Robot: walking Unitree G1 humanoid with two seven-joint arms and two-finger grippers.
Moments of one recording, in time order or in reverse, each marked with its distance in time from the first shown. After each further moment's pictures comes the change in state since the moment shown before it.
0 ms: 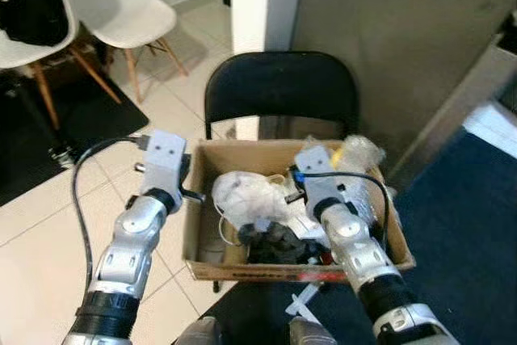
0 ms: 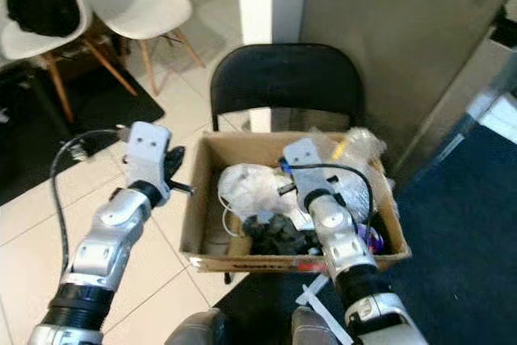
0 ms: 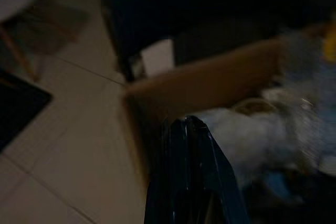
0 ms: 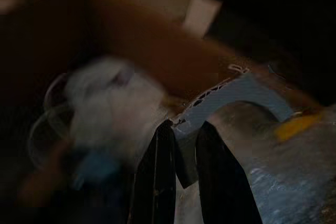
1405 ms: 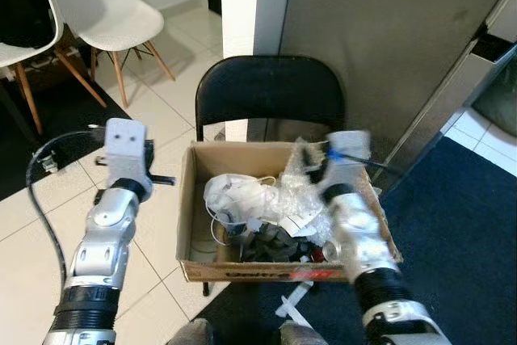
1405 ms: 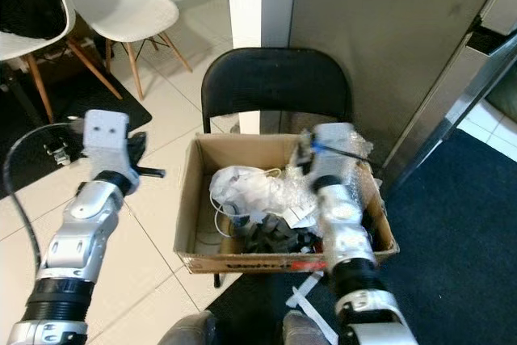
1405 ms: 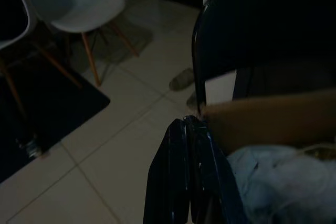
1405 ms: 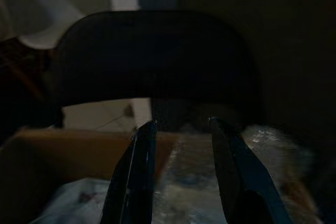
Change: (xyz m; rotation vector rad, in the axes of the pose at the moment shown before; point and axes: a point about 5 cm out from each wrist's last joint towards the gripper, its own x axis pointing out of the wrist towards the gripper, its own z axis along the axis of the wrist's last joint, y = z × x) left arm -0.013 0.043 0.005 -0.049 -0.087 0.309; right arm -0.018 -0.055 0.028 0.367 -0.320 -0.340
